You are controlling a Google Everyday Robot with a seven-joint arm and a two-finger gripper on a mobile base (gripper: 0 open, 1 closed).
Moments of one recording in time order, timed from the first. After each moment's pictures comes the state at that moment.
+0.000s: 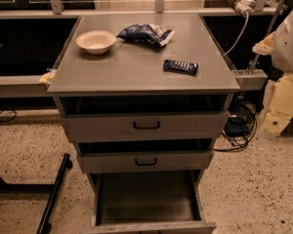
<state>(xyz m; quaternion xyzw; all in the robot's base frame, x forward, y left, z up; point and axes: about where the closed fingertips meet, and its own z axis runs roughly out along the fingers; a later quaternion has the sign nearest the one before) 0.438 -0.217 0.976 -0.60 0.78 -0.03 0.16</state>
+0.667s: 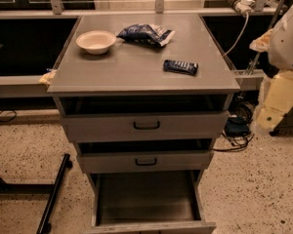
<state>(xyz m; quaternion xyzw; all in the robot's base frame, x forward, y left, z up) 0.448 -0.213 0.977 -0.60 0.78 -0.03 0.18</state>
